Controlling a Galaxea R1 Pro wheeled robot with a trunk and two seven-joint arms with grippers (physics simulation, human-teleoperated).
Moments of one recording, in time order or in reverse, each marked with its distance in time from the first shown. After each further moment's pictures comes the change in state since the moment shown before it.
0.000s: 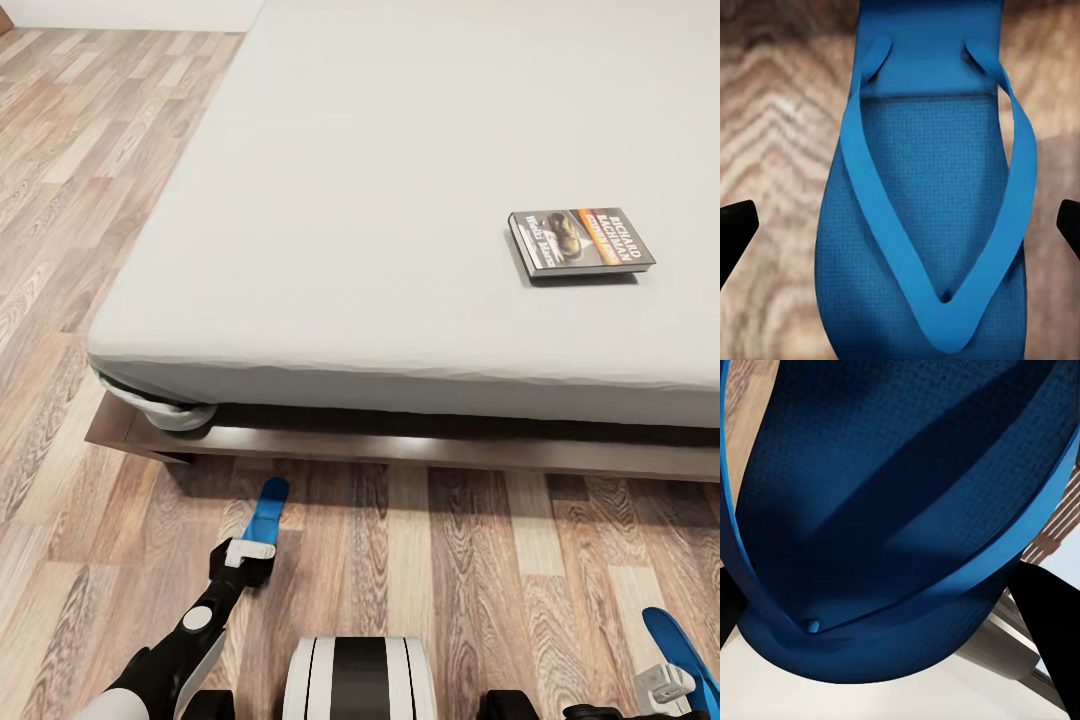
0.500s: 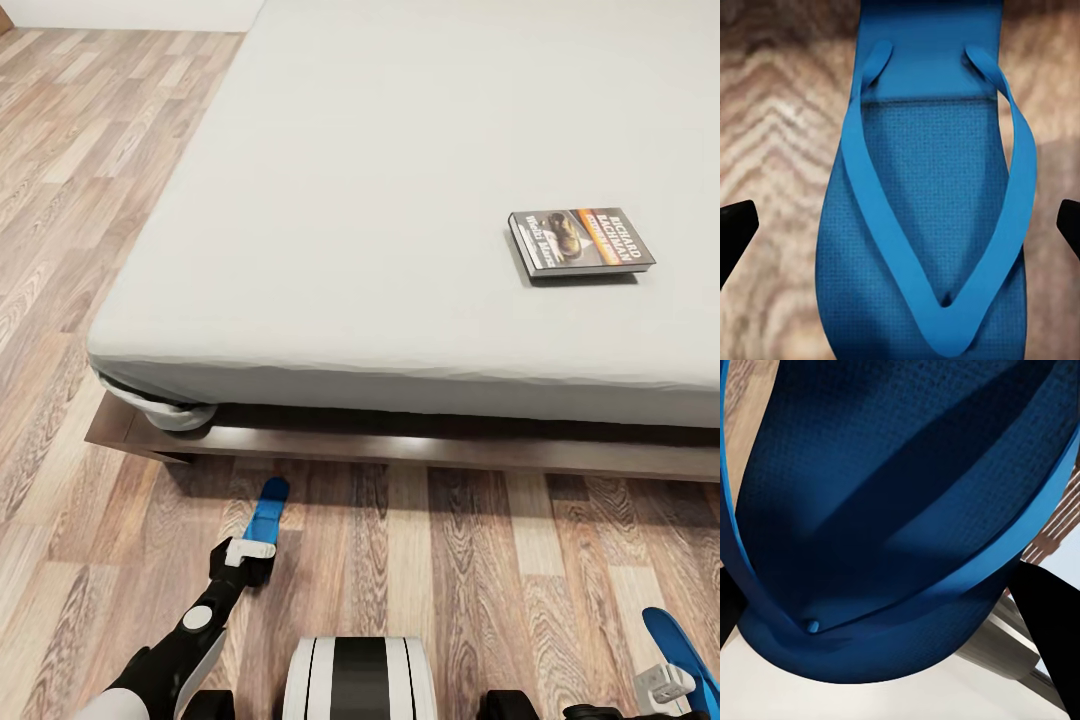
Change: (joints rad) left arm 0.000 0.000 0.000 -0.004 0.000 0.000 0.000; right arm 0.000 0.000 0.000 0.000 0.001 0.000 -0.001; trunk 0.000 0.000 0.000
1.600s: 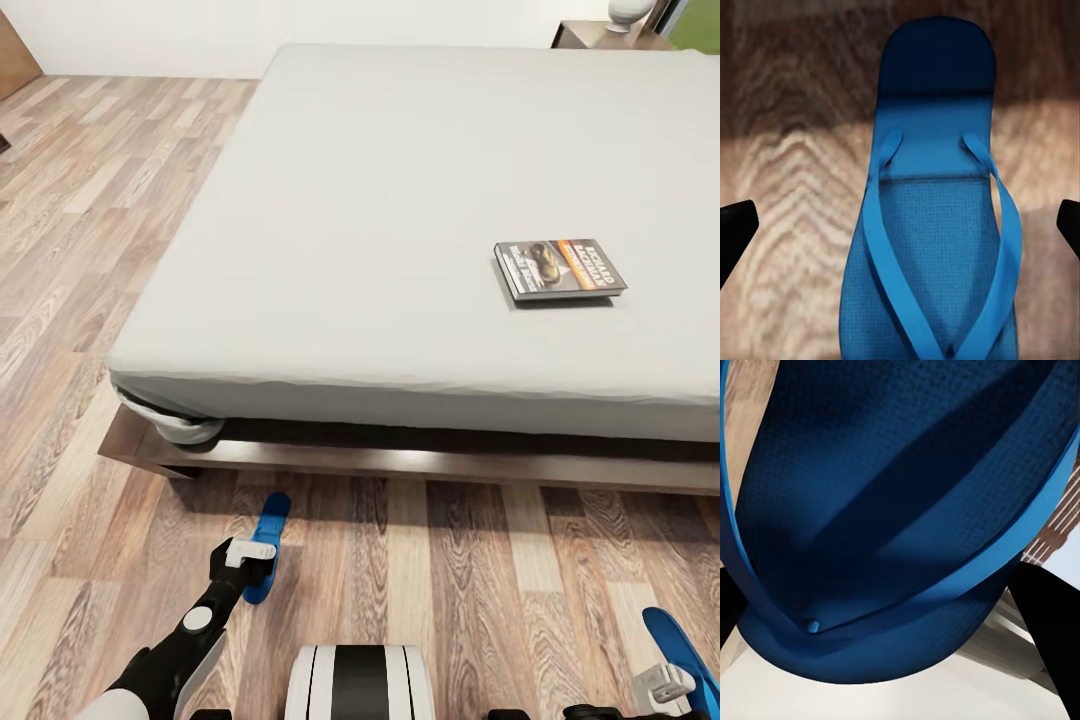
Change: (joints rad) left arm 0.002 -0.001 -0.001 0.001 -0.005 0.002 0.000; right arm 0.000 0.000 0.000 0.000 0.001 0.001 -0.001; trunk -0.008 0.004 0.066
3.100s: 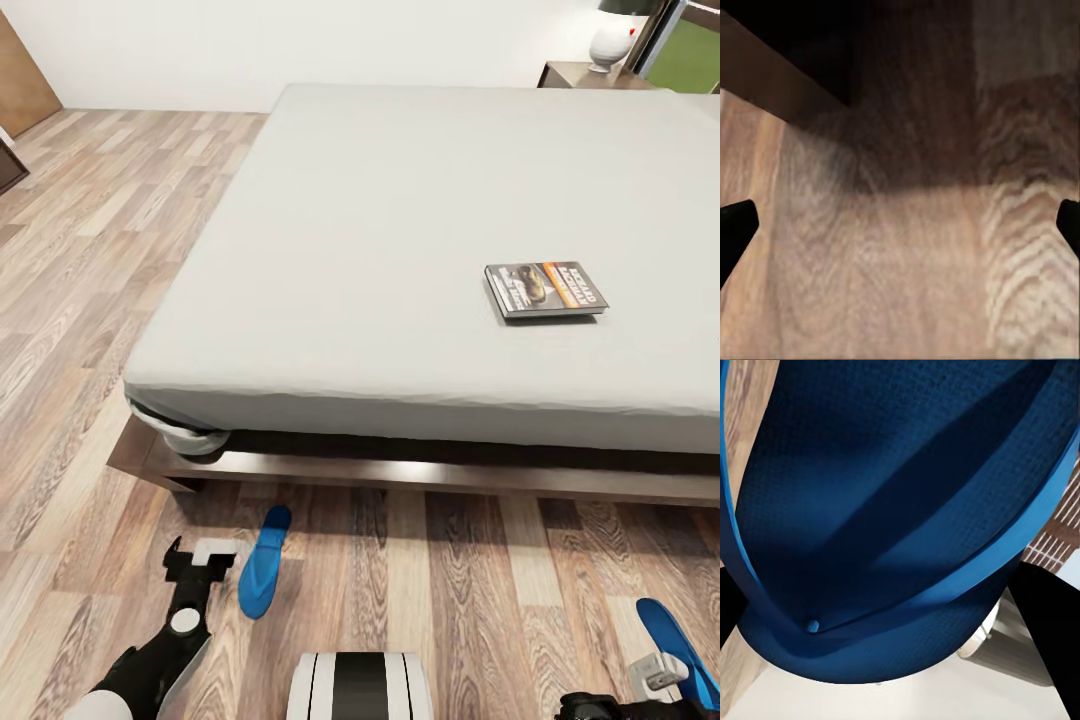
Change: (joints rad) left arm 0.001 0.046 -0.008 0.004 -0.089 0.007 0.353; right arm -0.021 -0.003 0.005 -0.003 0.005 0.002 0.037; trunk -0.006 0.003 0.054
